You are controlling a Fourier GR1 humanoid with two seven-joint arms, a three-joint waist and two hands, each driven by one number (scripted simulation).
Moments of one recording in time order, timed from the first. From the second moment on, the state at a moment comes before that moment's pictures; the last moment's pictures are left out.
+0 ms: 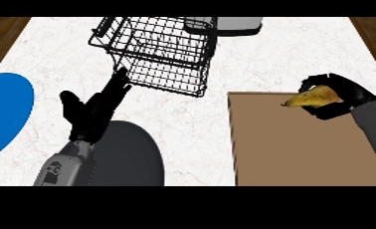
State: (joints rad) left arm -0.16 0.14 -0.09 -1.47 0.15 -0.04 0.22; right arm -0.72 -0.54 0.00 -0.28 0.51 0.44 -0.64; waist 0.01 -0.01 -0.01
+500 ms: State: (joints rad) left arm -0.15 0.14 -0.07 -1.48 0.14 -0.02 0.24; right arm -0.72 -0.42 0.01 -0.33 0.54 0.15 -0.31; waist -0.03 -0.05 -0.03
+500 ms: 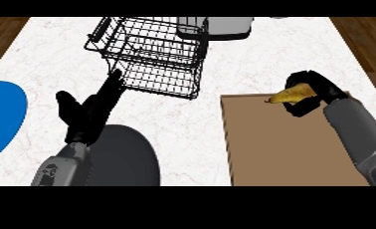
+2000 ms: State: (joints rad) left arm -0.09 0.16 -0.03 -1.49 0.16 -0.01 0.25; right arm -1.19 -0.03 0.24 -0.85 0.88 -0.35 0.84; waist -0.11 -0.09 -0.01
